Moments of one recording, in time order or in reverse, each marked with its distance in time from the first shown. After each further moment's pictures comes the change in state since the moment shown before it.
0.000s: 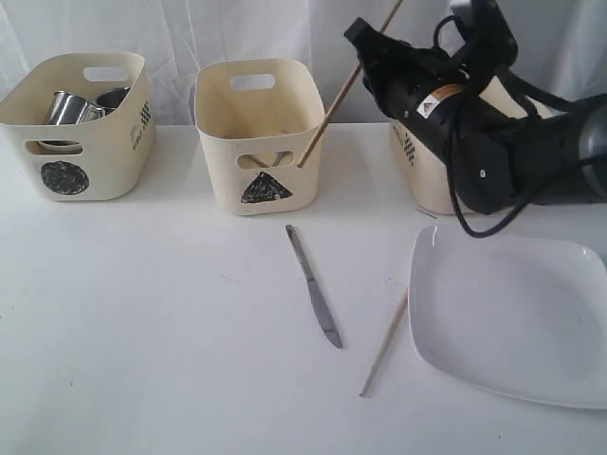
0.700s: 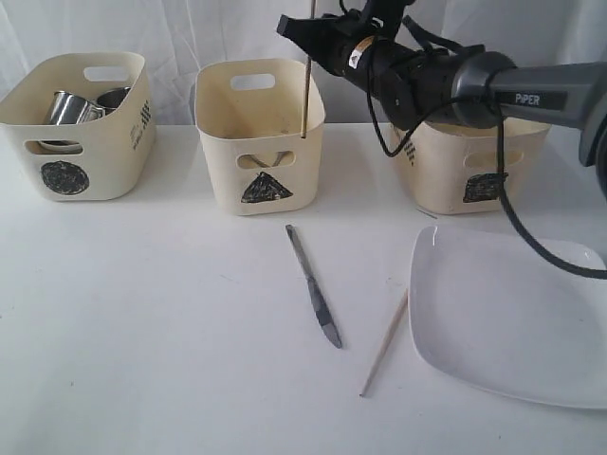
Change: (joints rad) left arm 0.000 0.000 0.000 0.000 0.000 0.000; right arm -0.036 0.410 -0.699 -0.248 0.350 -0.156
